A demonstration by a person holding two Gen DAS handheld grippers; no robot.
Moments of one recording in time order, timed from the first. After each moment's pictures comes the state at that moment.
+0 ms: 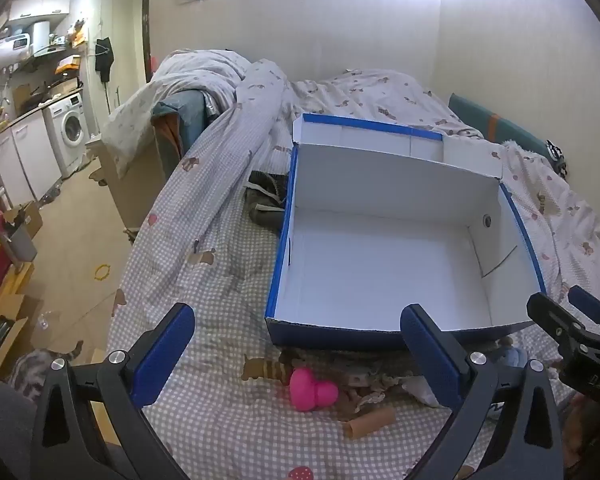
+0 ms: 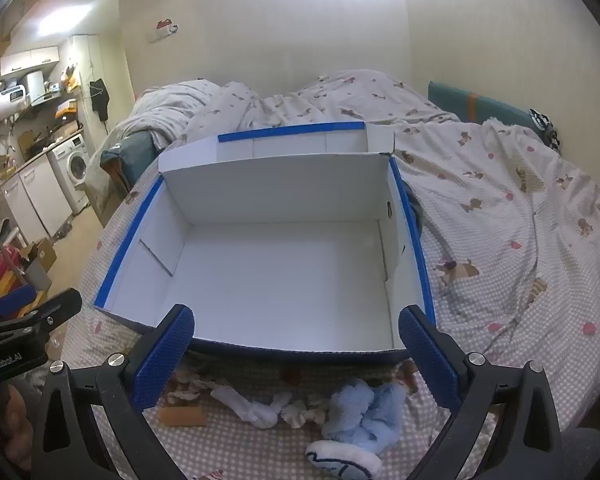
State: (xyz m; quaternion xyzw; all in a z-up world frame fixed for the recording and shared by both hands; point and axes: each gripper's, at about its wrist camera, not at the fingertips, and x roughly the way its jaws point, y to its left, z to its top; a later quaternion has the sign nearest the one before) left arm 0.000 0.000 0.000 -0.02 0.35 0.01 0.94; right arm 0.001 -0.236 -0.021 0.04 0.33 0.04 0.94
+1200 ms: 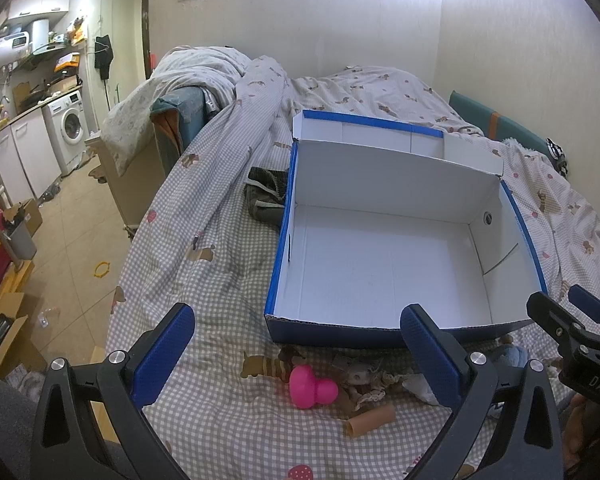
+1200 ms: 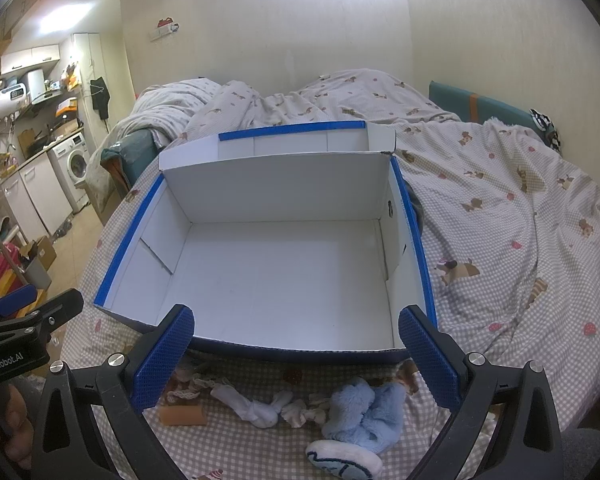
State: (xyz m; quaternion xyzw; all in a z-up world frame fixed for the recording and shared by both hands) left arm 0.000 0.000 -0.002 -0.02 0.35 0.01 0.93; right arm 0.002 -0.235 -0.022 0.03 0.33 0.04 0.94
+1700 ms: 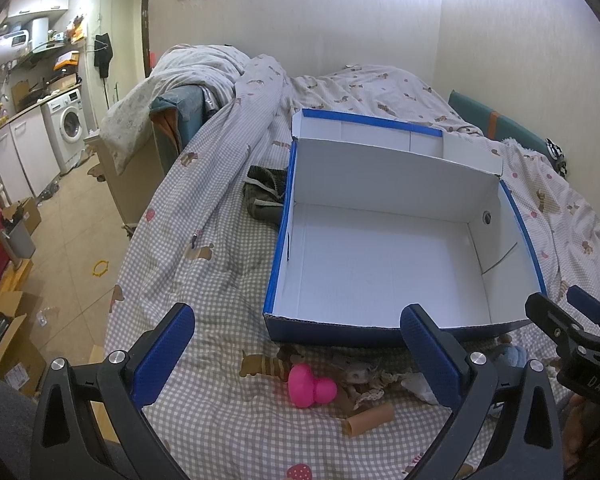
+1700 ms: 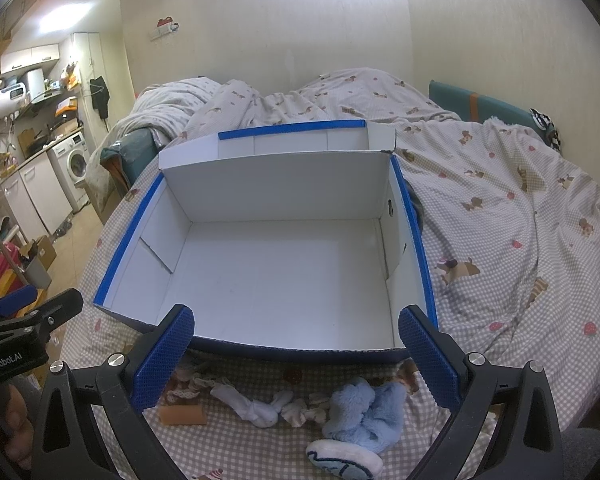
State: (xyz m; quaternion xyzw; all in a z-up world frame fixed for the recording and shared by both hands) left arm -0.001 0.000 -0.009 -0.02 0.36 0.01 0.93; right arm 0.002 -0.235 -0.022 0.03 0.33 0.04 0.94
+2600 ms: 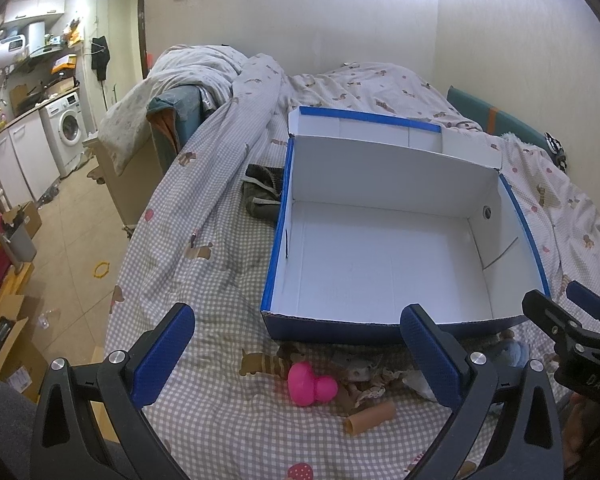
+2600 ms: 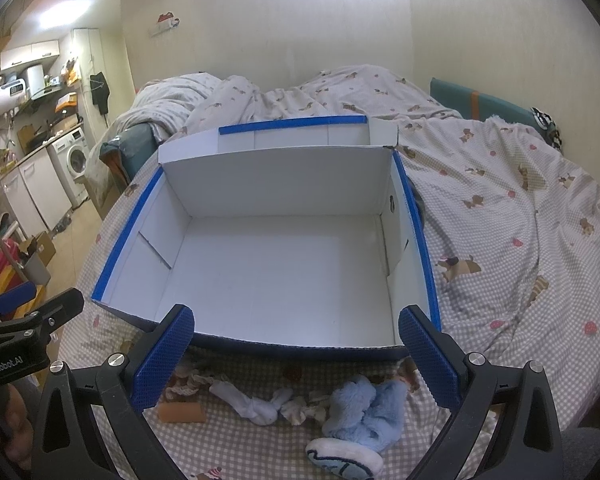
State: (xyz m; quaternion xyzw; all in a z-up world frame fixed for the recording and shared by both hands) left arm 0.000 0.000 -0.014 -0.02 0.36 0.01 0.93; right arm 0.003 -0.233 -0.023 0.03 0.34 0.04 0.94
